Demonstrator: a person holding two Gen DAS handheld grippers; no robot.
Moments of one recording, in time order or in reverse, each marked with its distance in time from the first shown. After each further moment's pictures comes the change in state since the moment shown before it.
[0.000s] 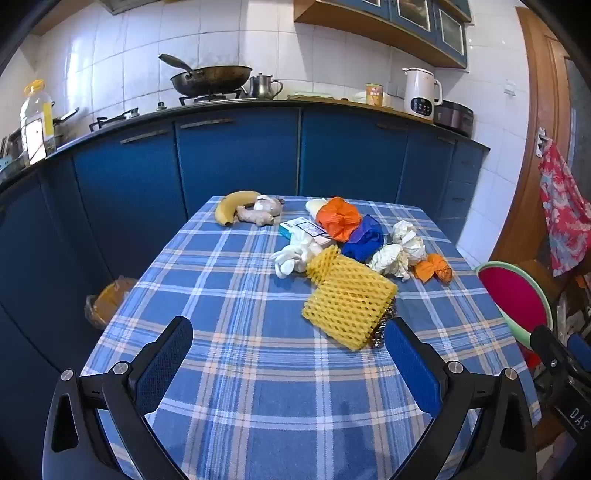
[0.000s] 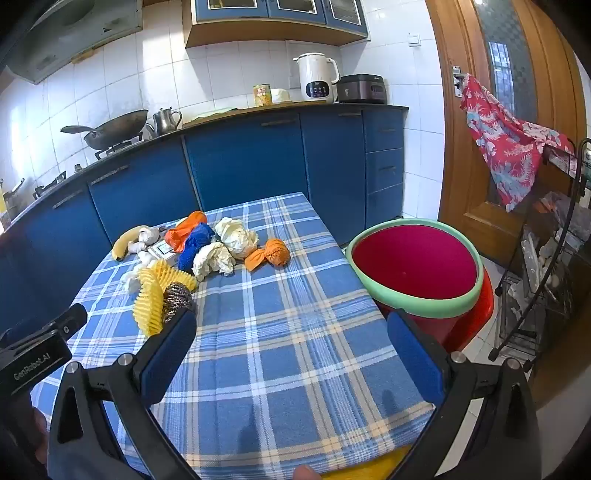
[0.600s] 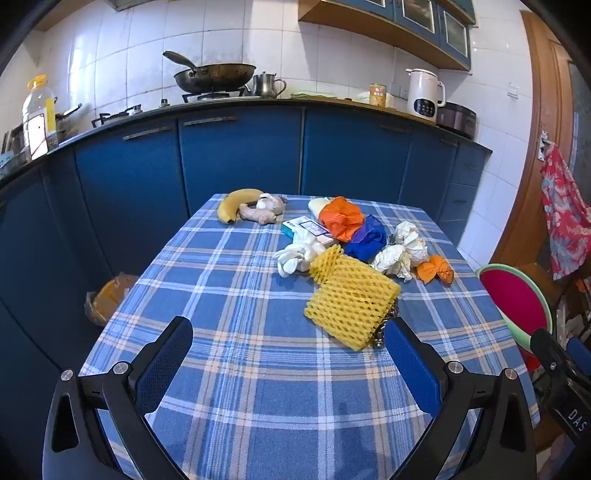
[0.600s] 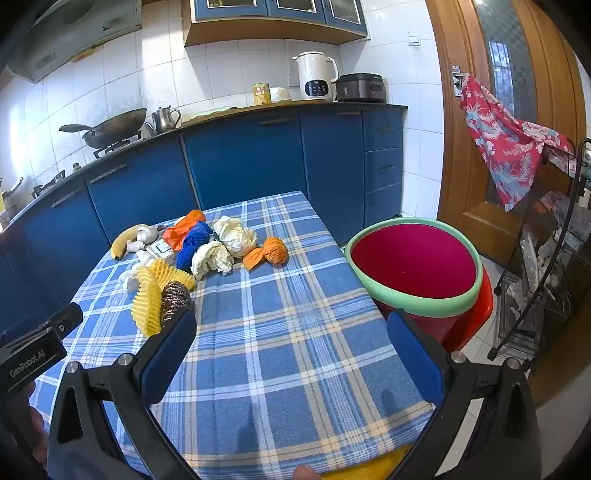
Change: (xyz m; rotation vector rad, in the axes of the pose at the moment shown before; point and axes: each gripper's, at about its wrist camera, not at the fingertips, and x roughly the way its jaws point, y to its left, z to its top) left arm 0.001 0.004 0.000 -0.028 0.012 -0.013; right arm 0.001 0.000 0.000 0.001 0.005 0.000
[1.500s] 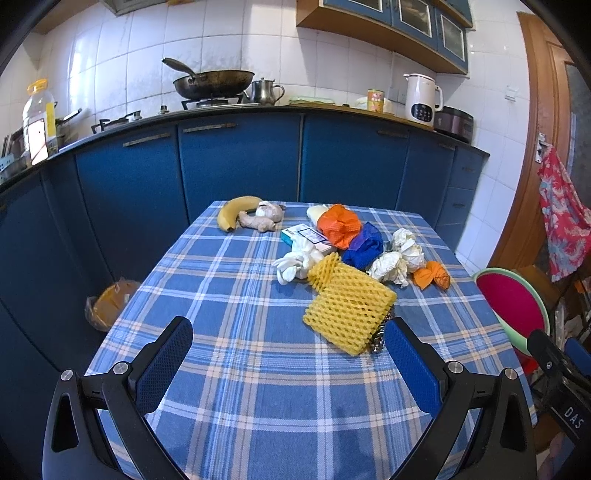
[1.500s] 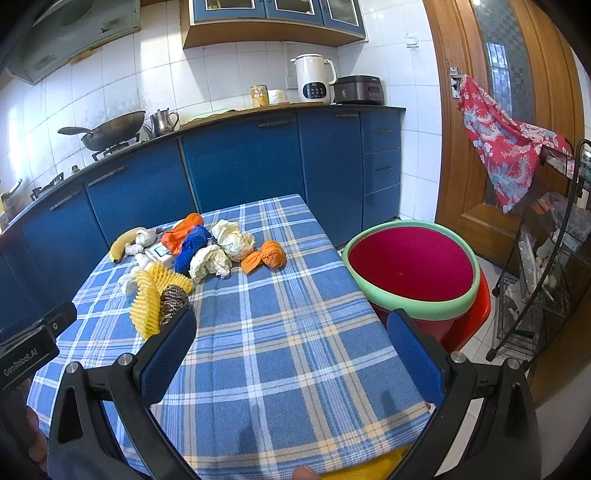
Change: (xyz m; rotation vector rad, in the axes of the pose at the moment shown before) left arm -0.007 -0.001 0.004 0.007 -0.018 -0.003; right arm -0.002 0.000 0.001 0.000 -0.007 -0.002
